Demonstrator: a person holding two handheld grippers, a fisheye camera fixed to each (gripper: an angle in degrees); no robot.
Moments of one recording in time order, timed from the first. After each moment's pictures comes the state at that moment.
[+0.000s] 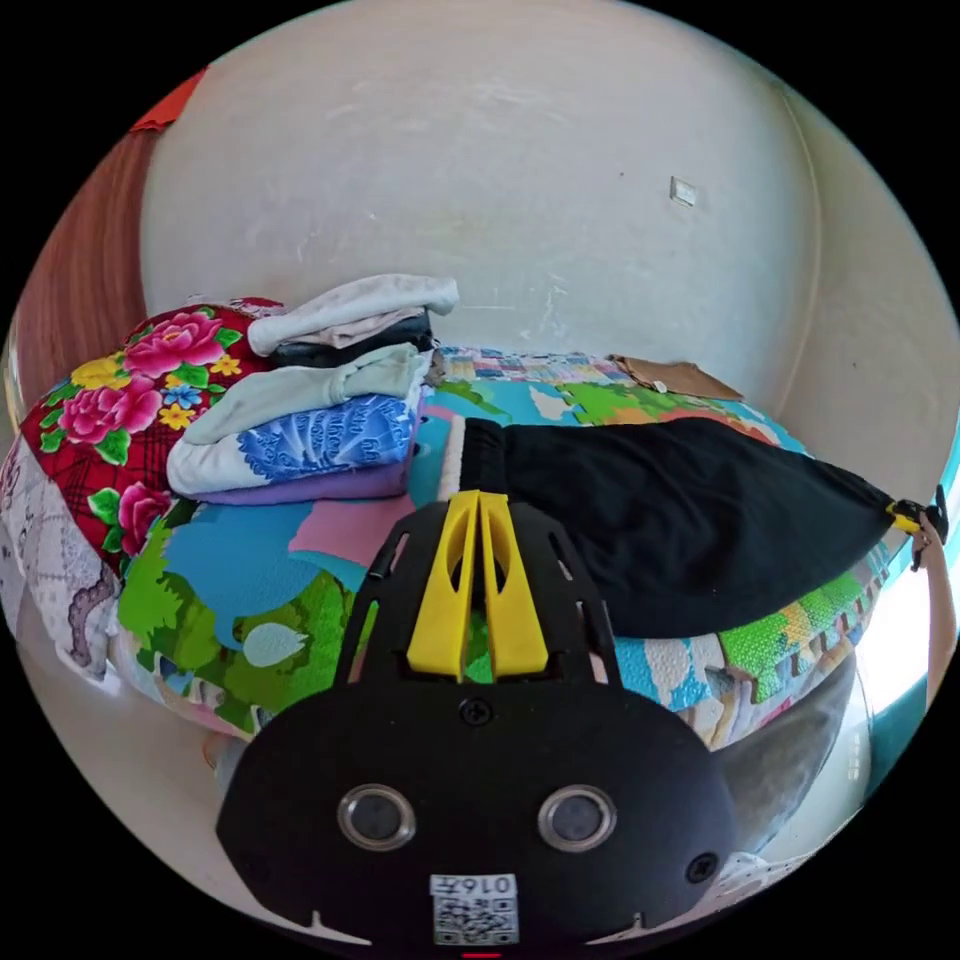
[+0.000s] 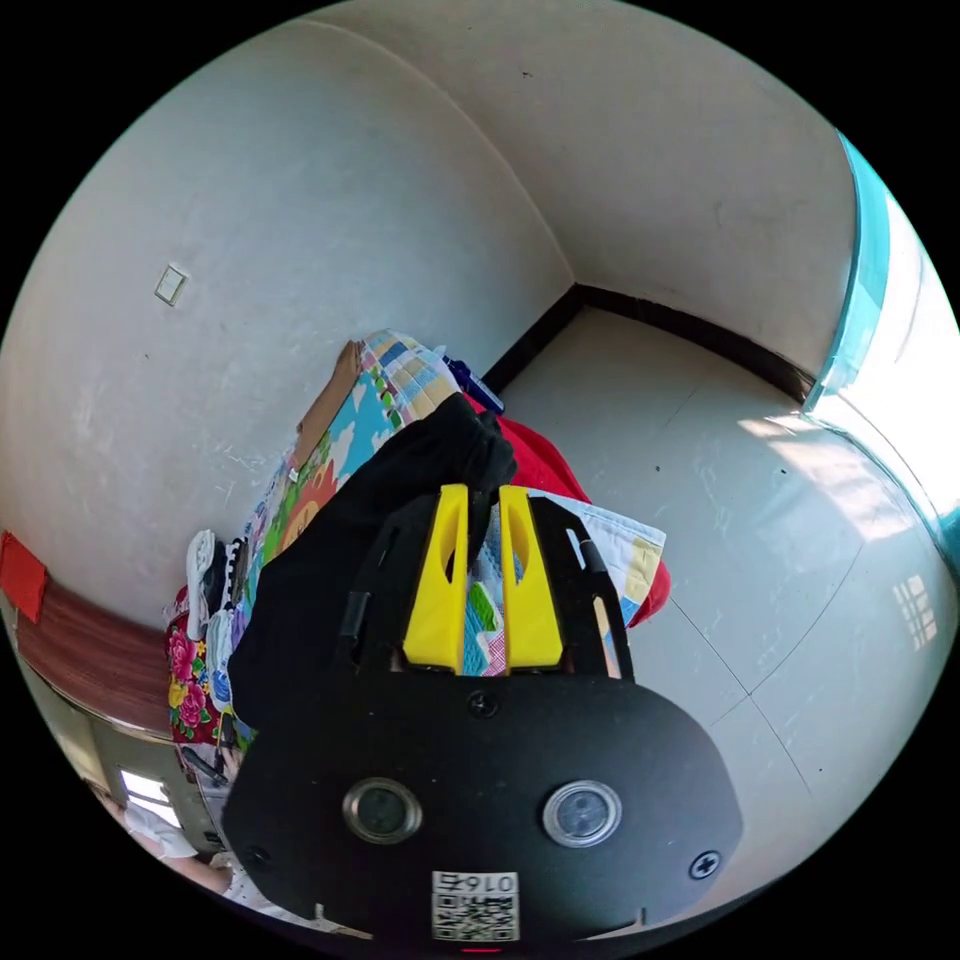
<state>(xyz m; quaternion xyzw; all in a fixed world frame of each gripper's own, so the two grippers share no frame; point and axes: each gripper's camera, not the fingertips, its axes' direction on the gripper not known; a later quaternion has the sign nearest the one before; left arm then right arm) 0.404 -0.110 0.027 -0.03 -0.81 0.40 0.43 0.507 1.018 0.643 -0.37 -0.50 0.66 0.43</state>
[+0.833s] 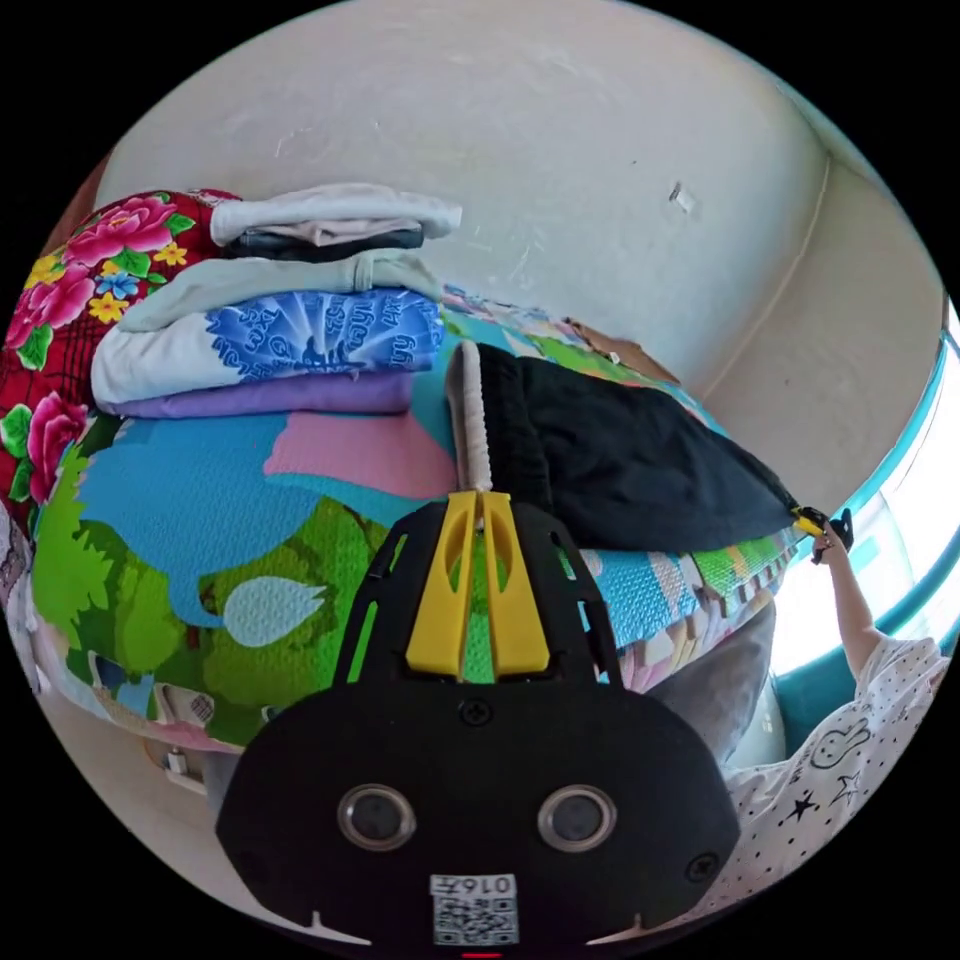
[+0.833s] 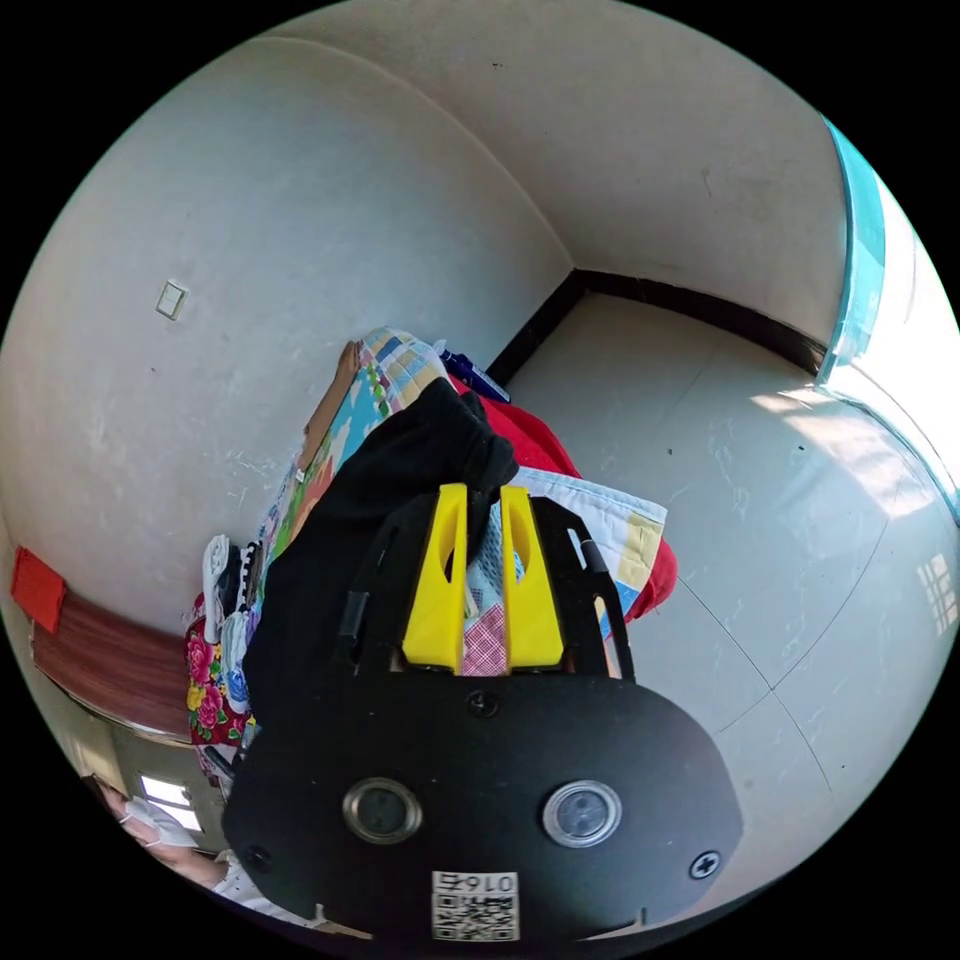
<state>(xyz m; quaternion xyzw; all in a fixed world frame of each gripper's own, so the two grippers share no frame) 0.465 -0.187 -0.073 -0.12 -0.75 0.31 0.58 0.505 1.053 0.613 -0.15 -0.36 0.71 0.58</state>
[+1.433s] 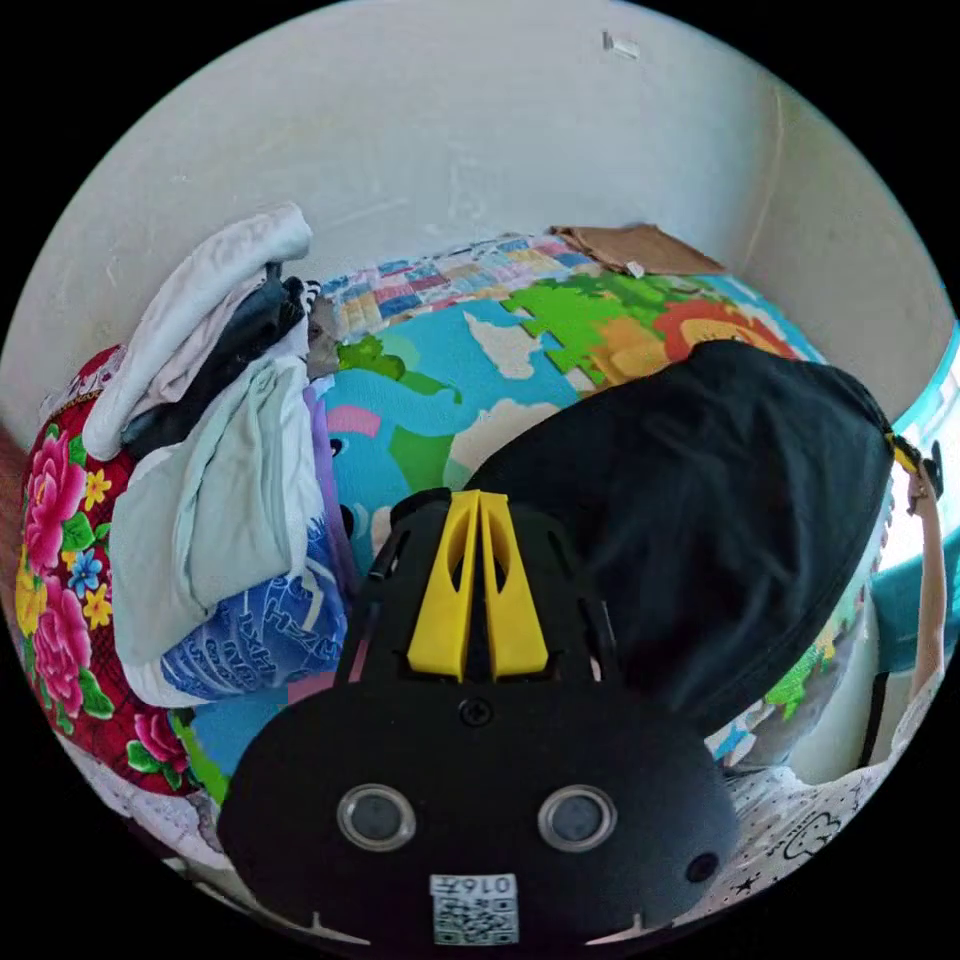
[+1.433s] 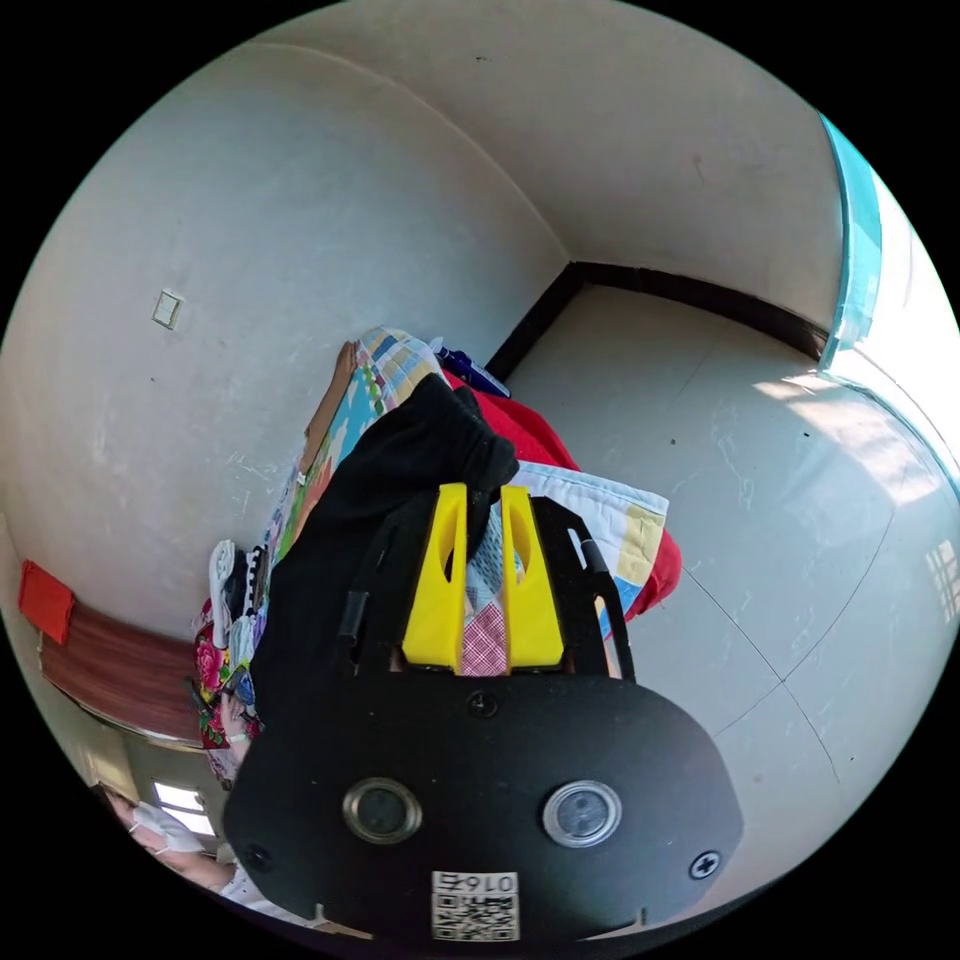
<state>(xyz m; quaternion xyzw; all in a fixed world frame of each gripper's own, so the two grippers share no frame) 0.340 -0.344 0.134 -0.30 -0.84 0.27 0.35 0.512 1.051 0.612 -0.15 -0.37 0.72 0.56</state>
